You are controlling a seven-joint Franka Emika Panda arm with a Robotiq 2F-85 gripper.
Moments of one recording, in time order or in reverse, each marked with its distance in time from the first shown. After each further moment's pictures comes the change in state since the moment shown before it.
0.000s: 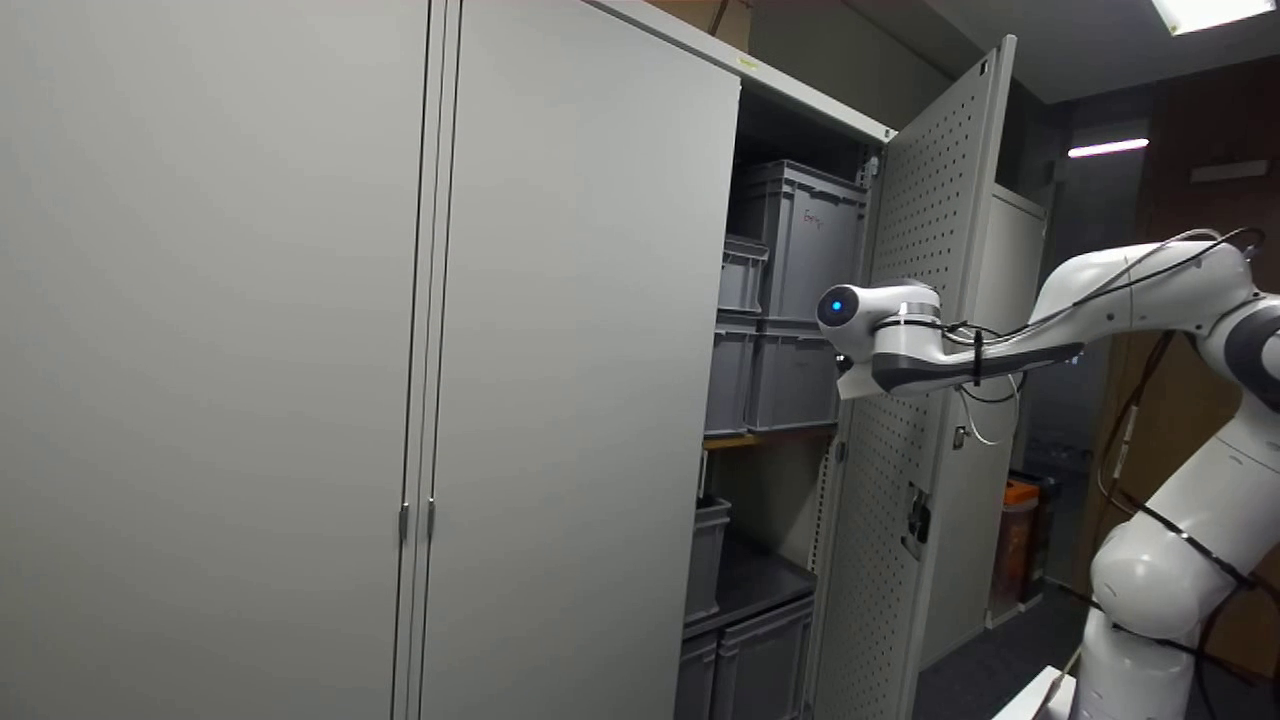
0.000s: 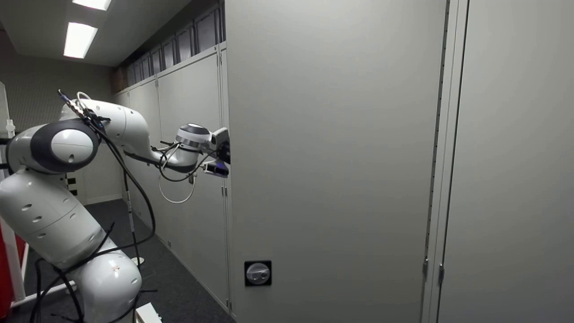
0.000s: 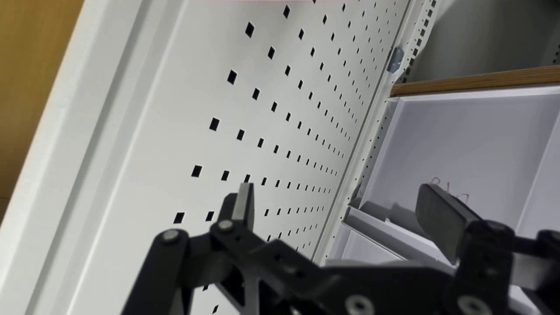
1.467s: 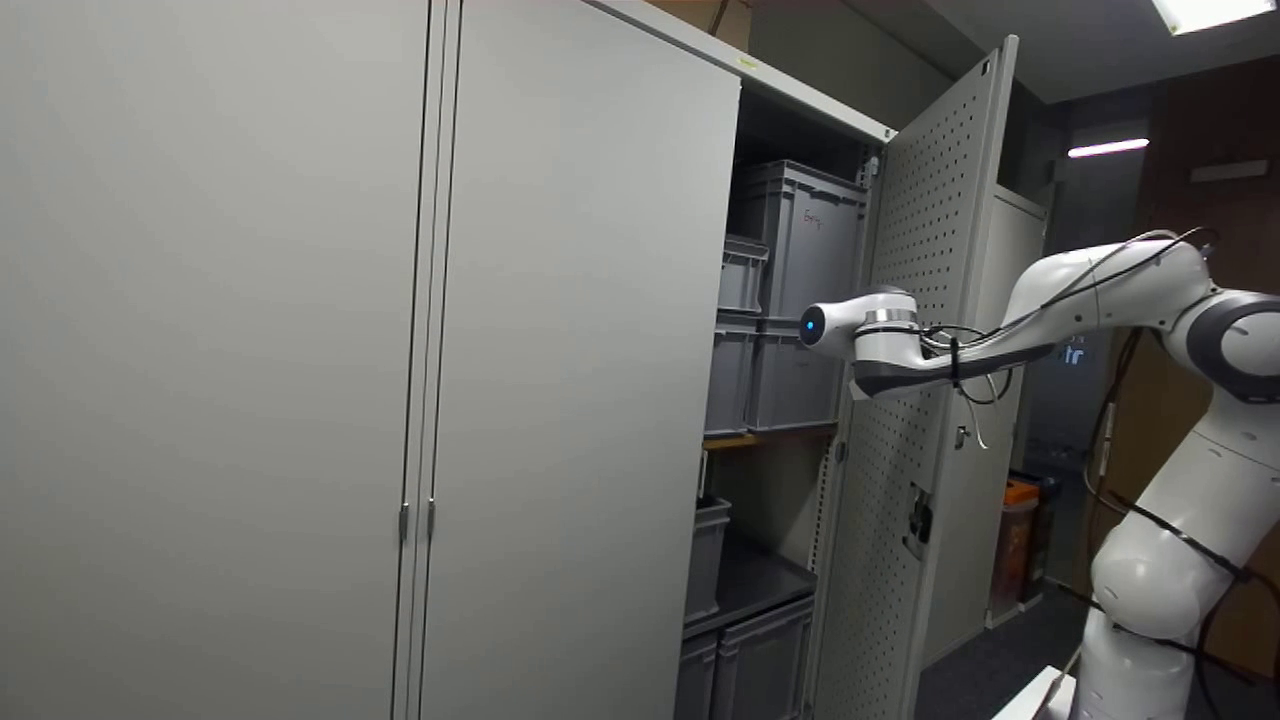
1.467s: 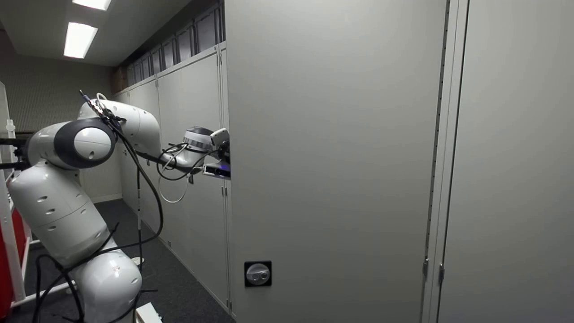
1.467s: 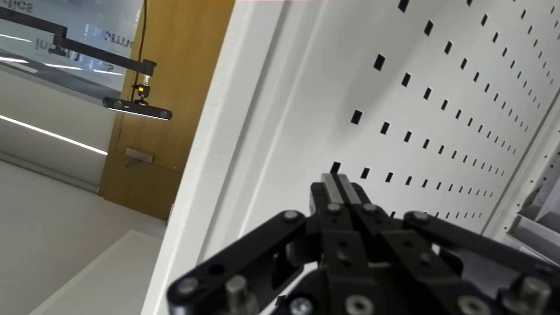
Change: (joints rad) arm 0.007 0.100 0.003 0.061 -0.087 -0.416 0.143
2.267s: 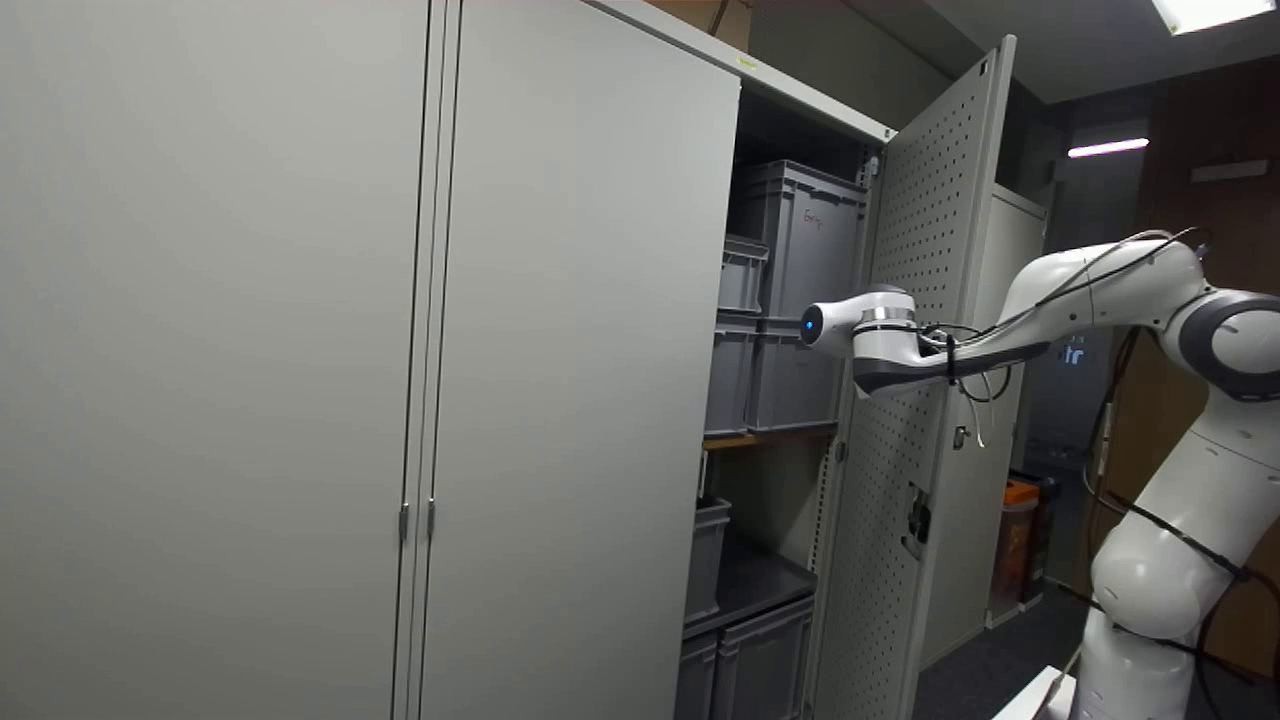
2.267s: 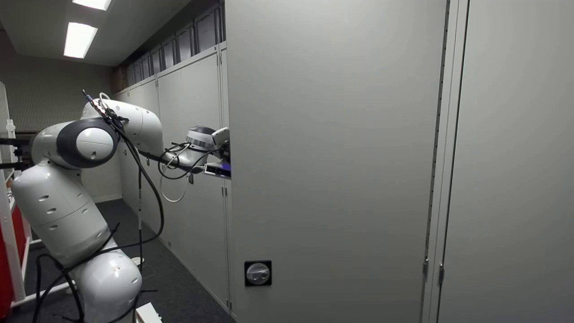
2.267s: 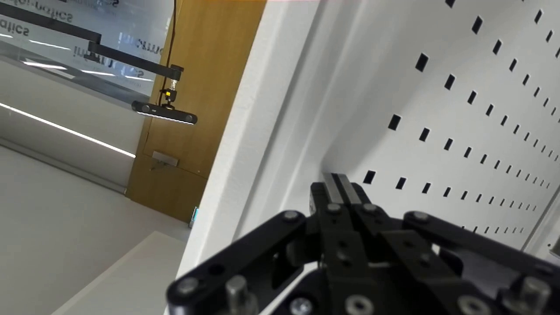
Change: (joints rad) arm 0.000 0.013 -0.023 0.016 0.000 -0.059 0.004
